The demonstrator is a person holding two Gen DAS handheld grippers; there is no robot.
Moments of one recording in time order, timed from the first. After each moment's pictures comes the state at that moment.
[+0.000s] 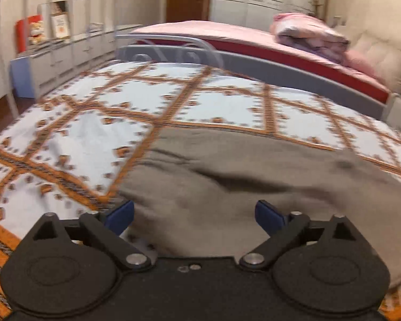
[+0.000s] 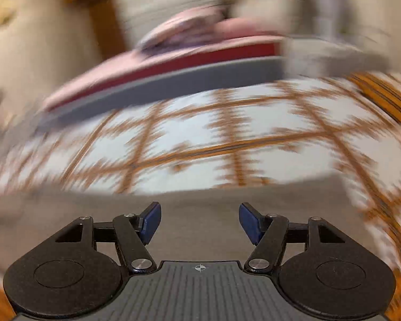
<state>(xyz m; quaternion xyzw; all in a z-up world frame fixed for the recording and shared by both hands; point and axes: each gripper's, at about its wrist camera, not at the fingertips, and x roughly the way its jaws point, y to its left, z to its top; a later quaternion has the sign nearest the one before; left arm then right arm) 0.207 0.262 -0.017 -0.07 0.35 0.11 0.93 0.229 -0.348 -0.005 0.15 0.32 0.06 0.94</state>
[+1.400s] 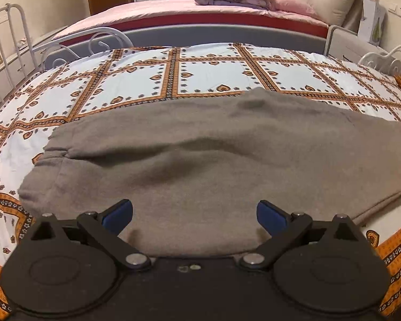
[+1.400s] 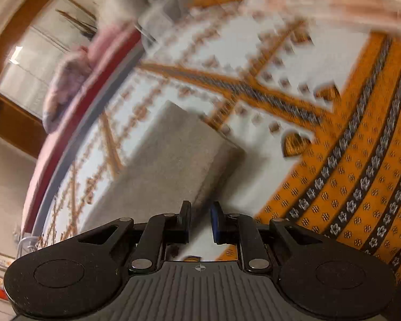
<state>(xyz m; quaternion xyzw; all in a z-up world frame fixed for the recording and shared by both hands) 0.214 0.163 -0.032 0.03 0.42 0.00 0.91 0.168 -0.479 -0.070 0.42 0.33 -0.08 0.84</state>
